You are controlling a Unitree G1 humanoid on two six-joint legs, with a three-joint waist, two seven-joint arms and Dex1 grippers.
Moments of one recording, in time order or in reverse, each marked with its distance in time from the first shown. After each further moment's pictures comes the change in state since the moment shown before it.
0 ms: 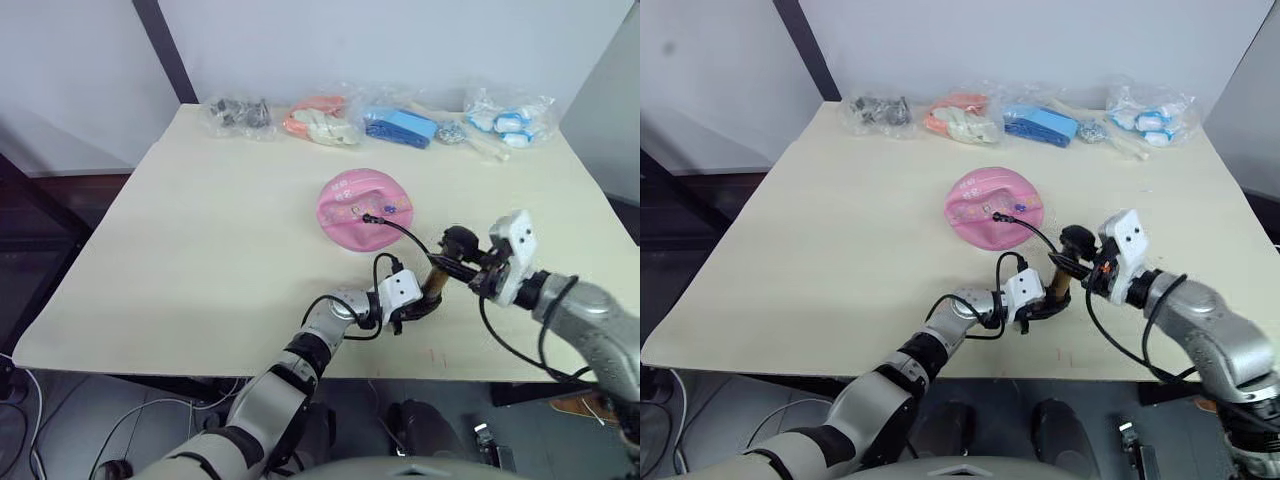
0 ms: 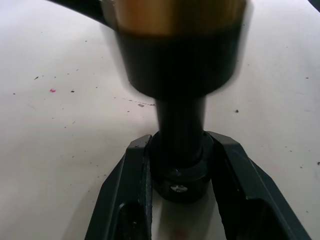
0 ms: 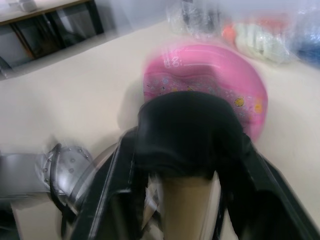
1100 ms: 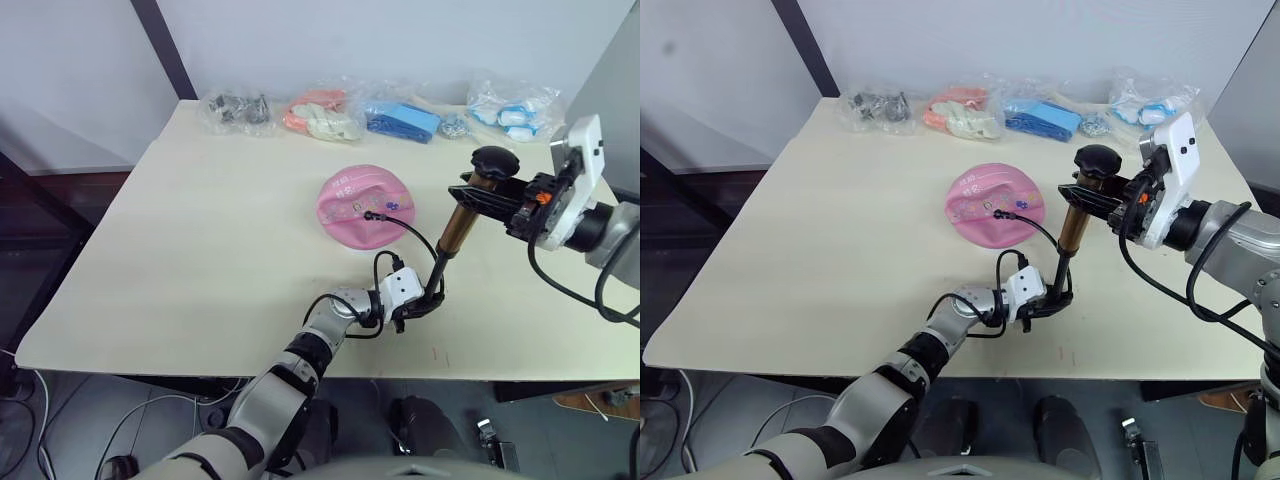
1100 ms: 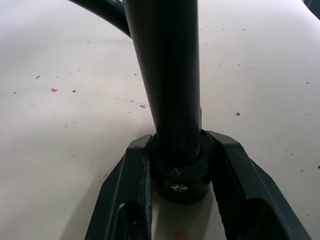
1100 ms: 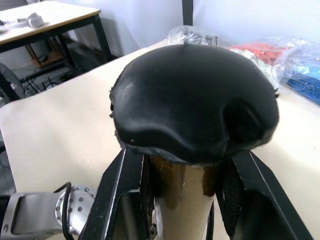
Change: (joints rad) left arm 0.002 -0.005 0.001 -0.013 -0.018 0.006 -0.003; right arm -0.304 -0.109 -0.286 -0.139 0.386 0.346 -0.136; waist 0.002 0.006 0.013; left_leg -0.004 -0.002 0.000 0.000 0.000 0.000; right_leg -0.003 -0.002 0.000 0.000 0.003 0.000
